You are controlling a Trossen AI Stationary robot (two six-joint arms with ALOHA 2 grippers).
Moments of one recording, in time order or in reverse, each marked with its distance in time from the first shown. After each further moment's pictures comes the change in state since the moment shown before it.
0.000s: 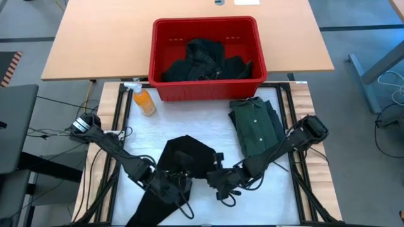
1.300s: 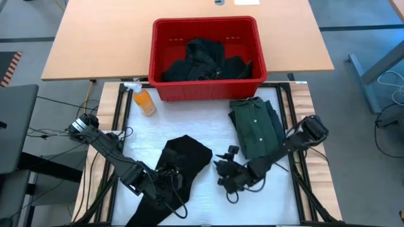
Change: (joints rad) left arm -0.062 -0.001 0.126 -0.412 -0.072 -0.229; right arm 0.019 0.012 -0.337 0.240 0.463 0.219
